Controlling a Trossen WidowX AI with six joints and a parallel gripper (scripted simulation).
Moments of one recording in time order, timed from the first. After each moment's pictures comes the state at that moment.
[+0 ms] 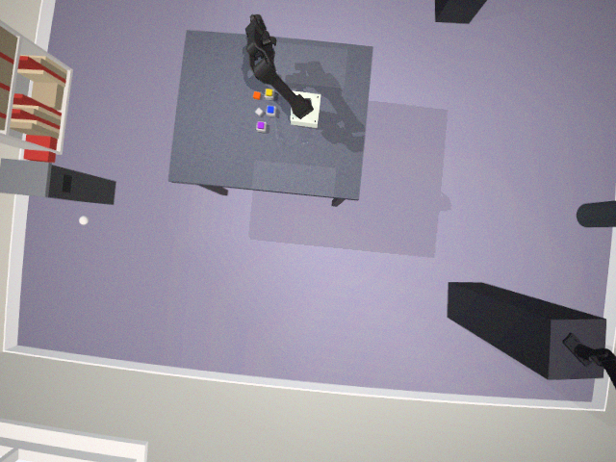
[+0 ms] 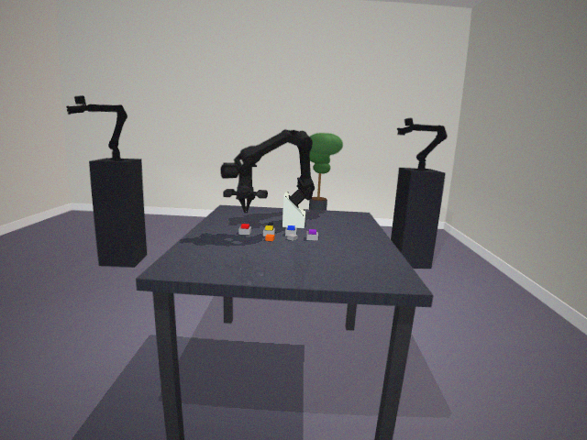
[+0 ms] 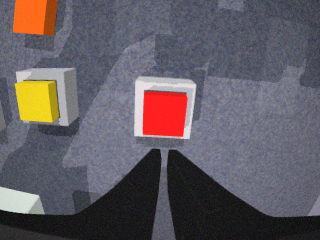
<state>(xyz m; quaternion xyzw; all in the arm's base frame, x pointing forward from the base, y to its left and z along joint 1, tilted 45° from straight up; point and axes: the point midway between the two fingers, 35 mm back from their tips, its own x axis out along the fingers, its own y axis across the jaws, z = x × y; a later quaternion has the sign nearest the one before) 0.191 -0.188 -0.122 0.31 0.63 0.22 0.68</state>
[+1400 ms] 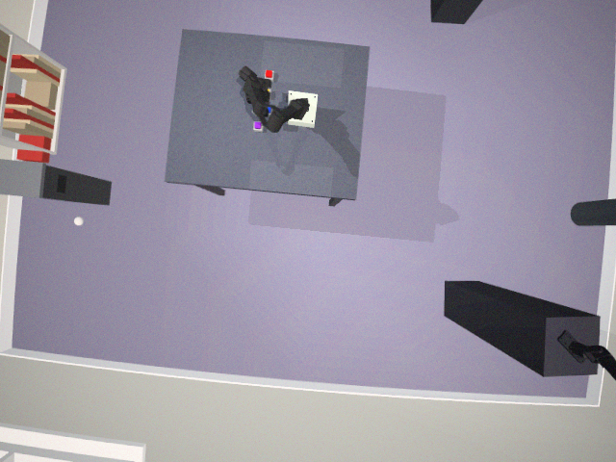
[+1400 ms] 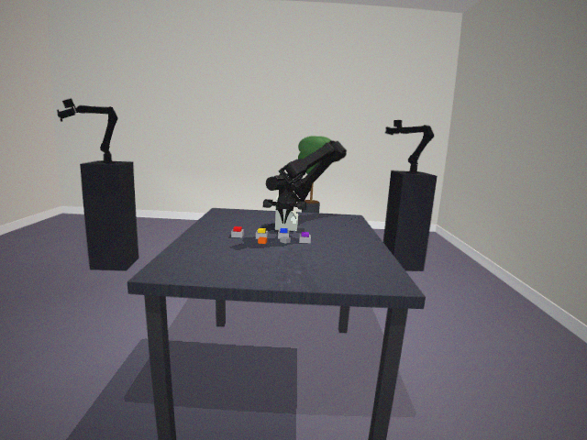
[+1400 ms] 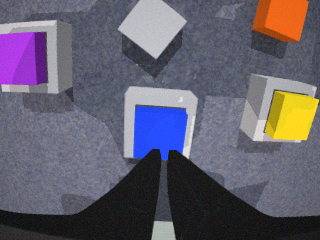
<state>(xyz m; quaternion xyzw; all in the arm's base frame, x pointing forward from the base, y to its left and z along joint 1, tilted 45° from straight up) 0.200 -0.019 -0.003 0.30 0.62 0.22 0.69</state>
